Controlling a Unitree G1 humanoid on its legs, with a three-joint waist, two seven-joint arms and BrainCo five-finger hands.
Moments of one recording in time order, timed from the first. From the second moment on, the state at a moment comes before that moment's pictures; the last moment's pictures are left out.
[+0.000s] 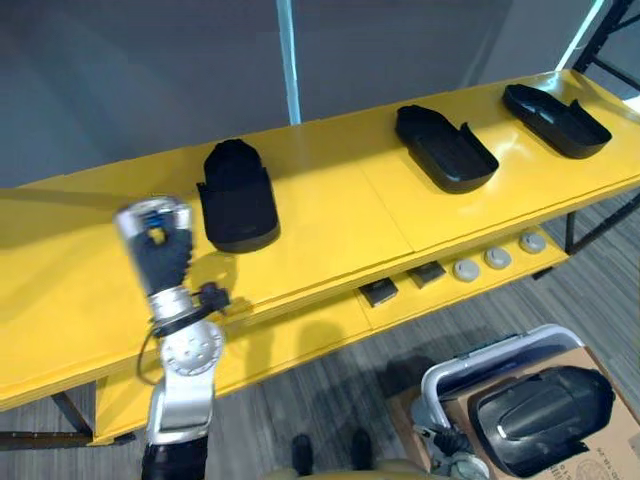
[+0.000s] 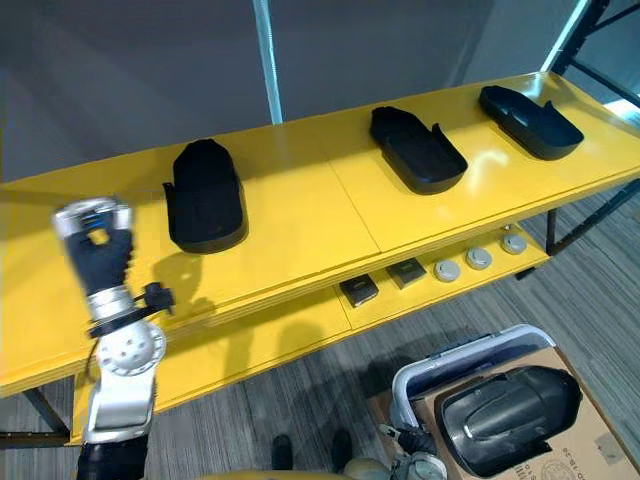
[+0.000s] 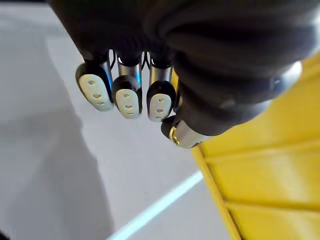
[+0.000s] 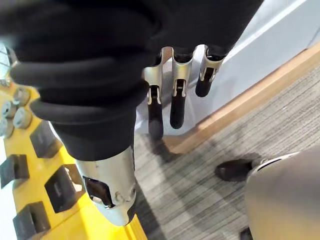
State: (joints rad) left arm 0.14 0.04 0.32 -0.41 0.26 -0.16 0.63; right arm 0.08 -0.03 -0.23 1.04 0.07 -0.06 -0.19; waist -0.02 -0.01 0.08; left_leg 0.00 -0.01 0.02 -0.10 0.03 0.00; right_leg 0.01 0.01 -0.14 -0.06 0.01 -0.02
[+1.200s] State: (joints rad) left arm 0.18 0.02 0.24 0.90 0.17 -0.03 0.24; right arm 0.09 0.01 -0.28 0.96 -0.01 -0.02 -0.21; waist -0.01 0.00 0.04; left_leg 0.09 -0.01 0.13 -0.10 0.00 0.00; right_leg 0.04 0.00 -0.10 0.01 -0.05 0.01
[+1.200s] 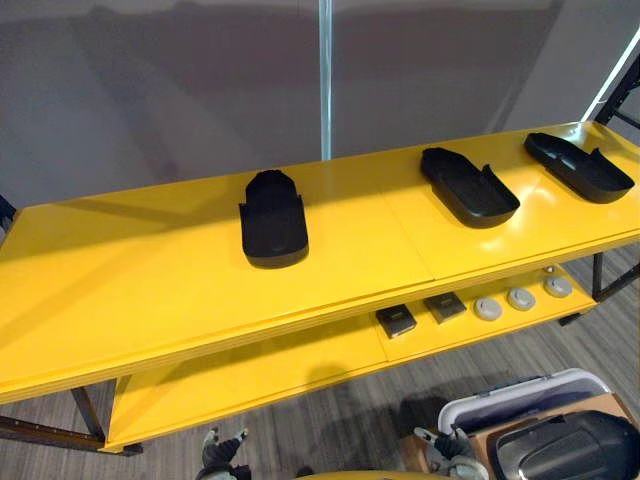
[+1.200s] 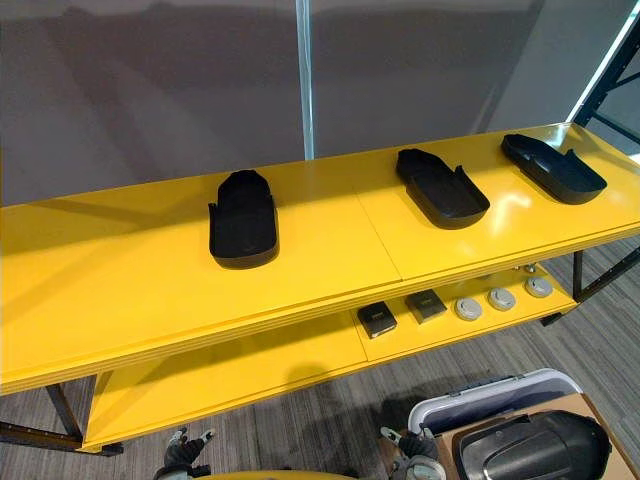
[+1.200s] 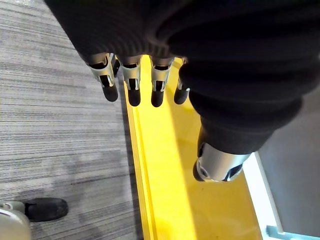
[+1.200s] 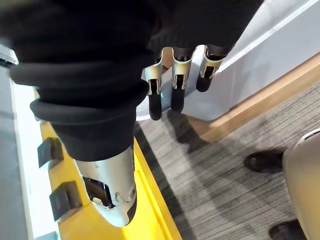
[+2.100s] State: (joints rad) left arm 0.04 0.06 0.22 0.87 0.17 -0.03 0.27; right arm -0.02 -0.02 -0.26 0.98 -0.09 -0.01 -0.24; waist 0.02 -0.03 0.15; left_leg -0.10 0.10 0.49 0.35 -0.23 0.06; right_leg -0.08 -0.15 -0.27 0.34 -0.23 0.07
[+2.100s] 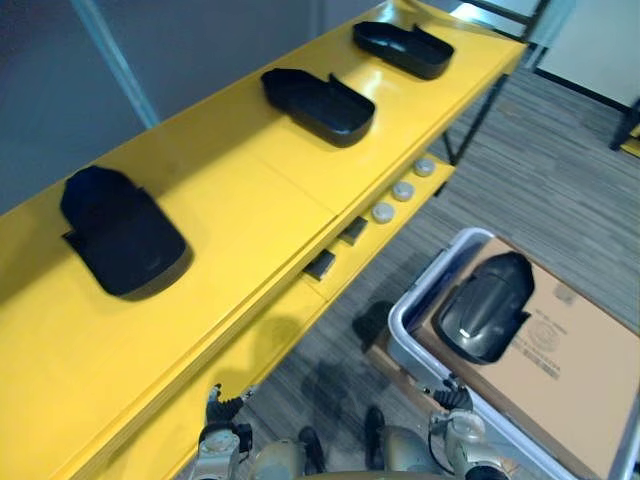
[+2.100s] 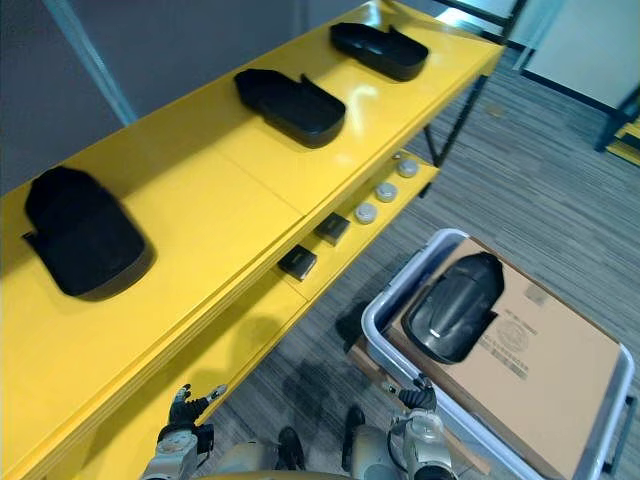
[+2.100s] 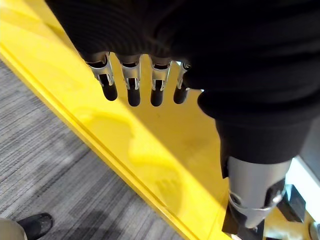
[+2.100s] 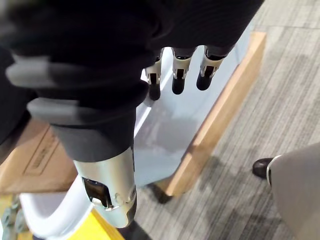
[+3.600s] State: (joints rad) left arm 0.15 0.01 0.29 0.80 0.10 0.01 0.26; right arm 0.21 -0.05 -0.65 0.01 0.11 -0.07 -0.43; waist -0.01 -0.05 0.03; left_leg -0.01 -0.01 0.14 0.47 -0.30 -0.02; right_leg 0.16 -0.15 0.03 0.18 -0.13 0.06
